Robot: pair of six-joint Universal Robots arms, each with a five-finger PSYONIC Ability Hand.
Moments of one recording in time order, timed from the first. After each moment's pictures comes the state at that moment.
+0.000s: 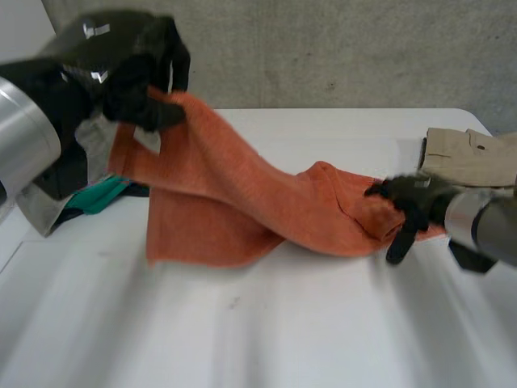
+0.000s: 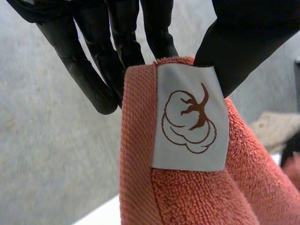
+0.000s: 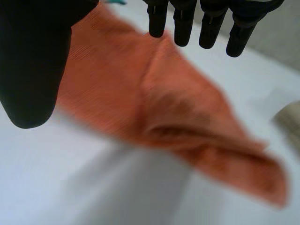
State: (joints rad) left arm 4.24 -1.53 -1.27 2.83 -1.41 3.20; right arm 1.80 -1.19 1.41 0.38 1.33 2.85; left_hand 1.17 1.20 1.18 1.19 0.97; right_hand 0.22 0.21 0.21 0.21 0.05
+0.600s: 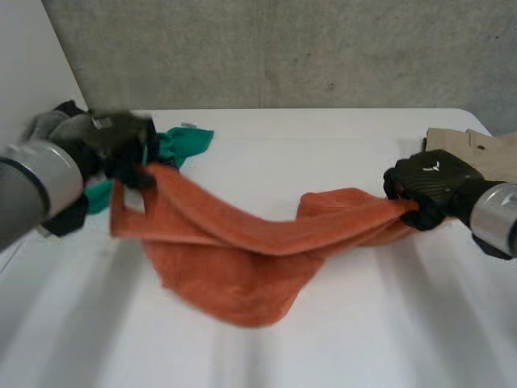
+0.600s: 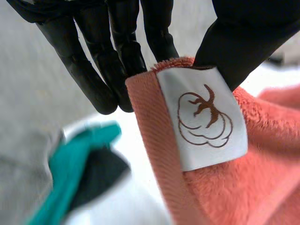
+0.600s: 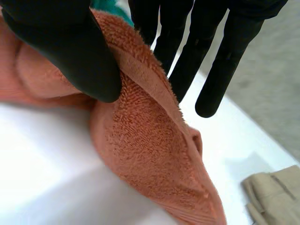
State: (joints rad) left arm 4.41 -1.77 -1.37 2.80 -1.41 3.30; right arm 1.68 -1.36 1.53 0.31 1.09 2.54; left_hand 1.17 1.20 1.19 1.20 0.97; right_hand 1.14 1.18 1.19 1.20 0.99
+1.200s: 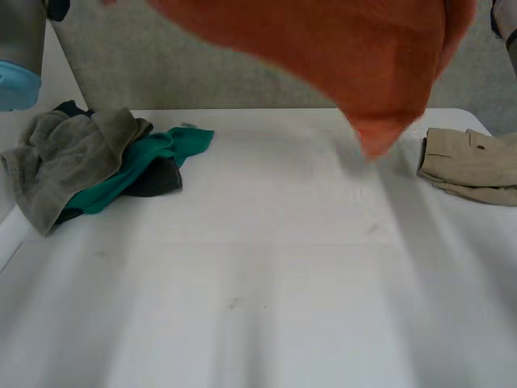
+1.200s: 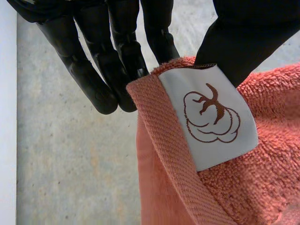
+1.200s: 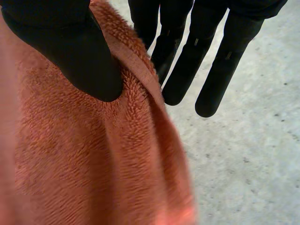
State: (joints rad) left arm 4.39 -2.07 -0.58 3.19 -1.63 3.07; right arm 1.78 -1.12 0.83 -0.24 1.32 2.95; left_hand 1.17 1.20 1.19 1.20 0.97; right_hand 1.14 1.18 1.19 1.20 0.99
